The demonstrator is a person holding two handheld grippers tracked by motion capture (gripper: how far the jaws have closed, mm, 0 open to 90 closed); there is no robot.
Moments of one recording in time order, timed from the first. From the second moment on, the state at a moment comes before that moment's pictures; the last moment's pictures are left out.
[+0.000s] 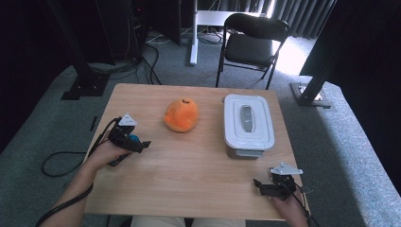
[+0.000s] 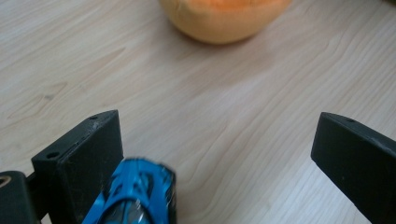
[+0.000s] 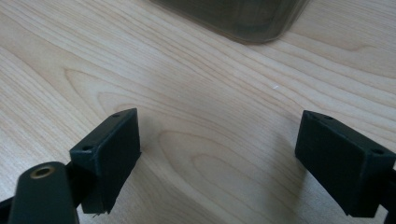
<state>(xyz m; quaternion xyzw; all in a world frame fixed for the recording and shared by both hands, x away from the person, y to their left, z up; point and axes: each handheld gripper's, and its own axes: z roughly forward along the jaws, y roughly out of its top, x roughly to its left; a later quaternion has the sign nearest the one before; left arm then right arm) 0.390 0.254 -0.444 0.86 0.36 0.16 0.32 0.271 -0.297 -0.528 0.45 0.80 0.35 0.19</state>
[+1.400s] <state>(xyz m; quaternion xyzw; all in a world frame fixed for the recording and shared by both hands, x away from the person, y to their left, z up) 0.396 0.316 -0.500 0.86 0.44 0.13 0.22 0.271 -0.295 -0.528 0.45 0.80 0.35 0.19</state>
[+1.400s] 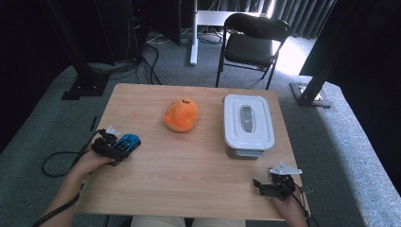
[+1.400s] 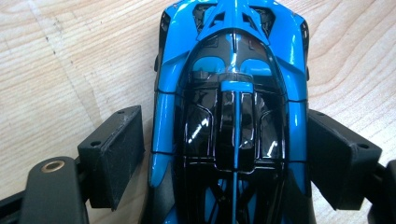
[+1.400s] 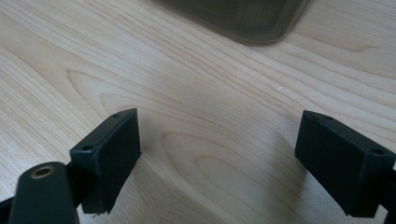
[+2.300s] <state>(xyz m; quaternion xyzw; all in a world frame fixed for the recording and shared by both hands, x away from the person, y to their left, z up) 0.385 0.304 -0.481 0.89 0.39 0.11 0.22 0.272 -0.295 -0.528 0.45 0.80 0.35 0.19</state>
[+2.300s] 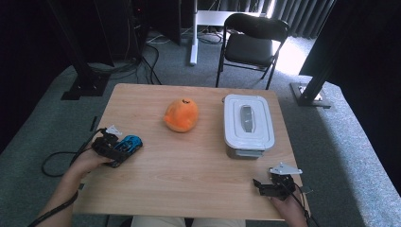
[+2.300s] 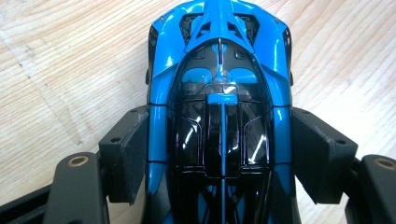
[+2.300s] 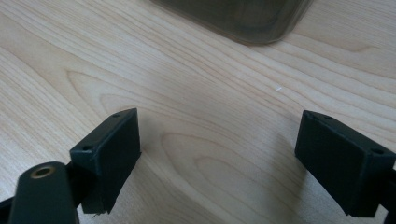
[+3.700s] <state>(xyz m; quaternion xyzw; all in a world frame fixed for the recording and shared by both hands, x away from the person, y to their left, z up) 0.335 0.224 -0.468 0.95 0.23 0.09 0.21 0.272 -0.295 -0.528 0.45 0.80 0.35 0.19</state>
